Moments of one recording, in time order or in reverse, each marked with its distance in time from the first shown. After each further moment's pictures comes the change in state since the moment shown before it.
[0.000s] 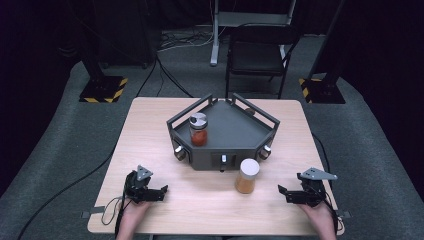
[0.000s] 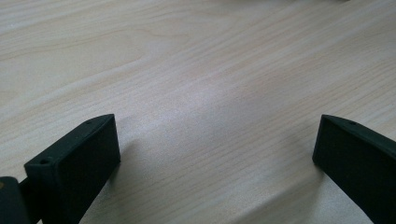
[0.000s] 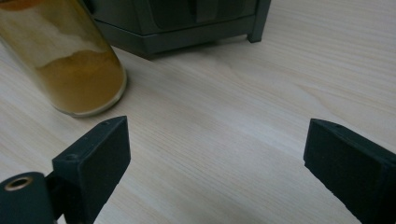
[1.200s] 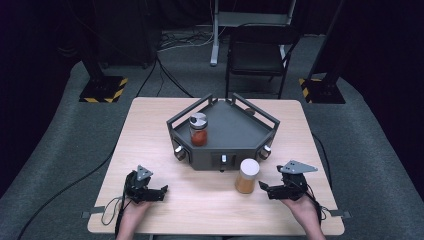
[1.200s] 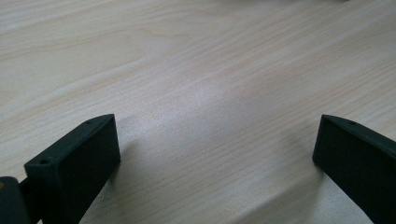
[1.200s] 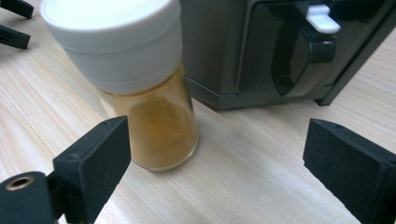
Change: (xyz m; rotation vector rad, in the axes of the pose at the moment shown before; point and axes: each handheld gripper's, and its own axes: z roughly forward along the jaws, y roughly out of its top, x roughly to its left) left arm 0.000 0.000 0.000 0.000 0.000 0.001; right arm 0.031 0.040 0.015 -0.027 0.109 -0.104
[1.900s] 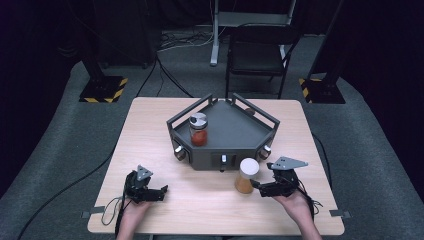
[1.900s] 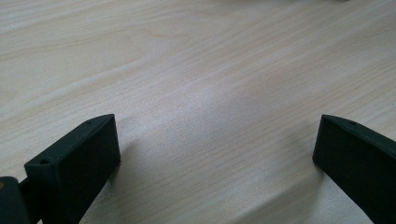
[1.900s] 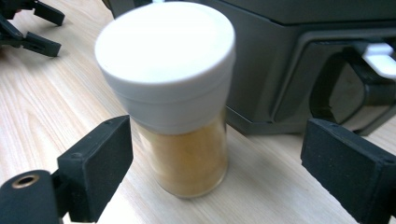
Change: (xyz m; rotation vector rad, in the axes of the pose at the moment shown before) left arm 0.000 0.000 0.000 0.000 0.000 0.000; right arm 0.003 0.018 0.014 -0.002 0.074 -0.033
